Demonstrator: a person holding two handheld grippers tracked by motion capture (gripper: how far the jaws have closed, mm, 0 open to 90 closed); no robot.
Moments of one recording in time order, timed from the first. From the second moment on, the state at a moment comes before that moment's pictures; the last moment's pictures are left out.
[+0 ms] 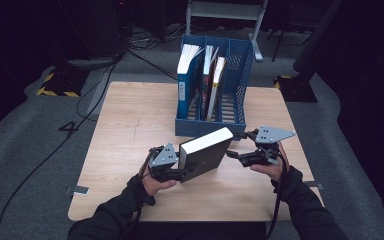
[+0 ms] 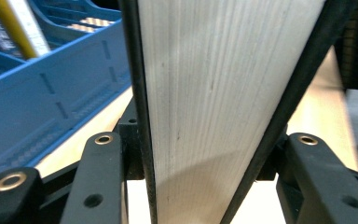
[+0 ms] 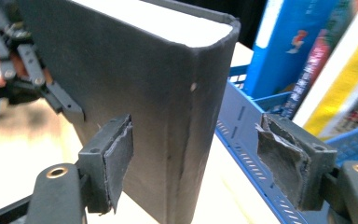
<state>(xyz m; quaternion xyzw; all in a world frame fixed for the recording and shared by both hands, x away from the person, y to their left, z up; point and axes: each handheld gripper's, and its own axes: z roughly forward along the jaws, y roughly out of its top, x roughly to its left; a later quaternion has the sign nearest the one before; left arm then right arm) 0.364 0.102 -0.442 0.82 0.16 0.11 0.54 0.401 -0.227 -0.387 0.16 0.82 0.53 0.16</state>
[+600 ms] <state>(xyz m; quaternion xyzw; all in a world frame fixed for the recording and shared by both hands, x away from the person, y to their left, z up) 0.376 0.115 -0.444 0.82 0.16 0.07 0.54 0.423 -0.201 -0.370 0.06 0.85 0.51 0.05</state>
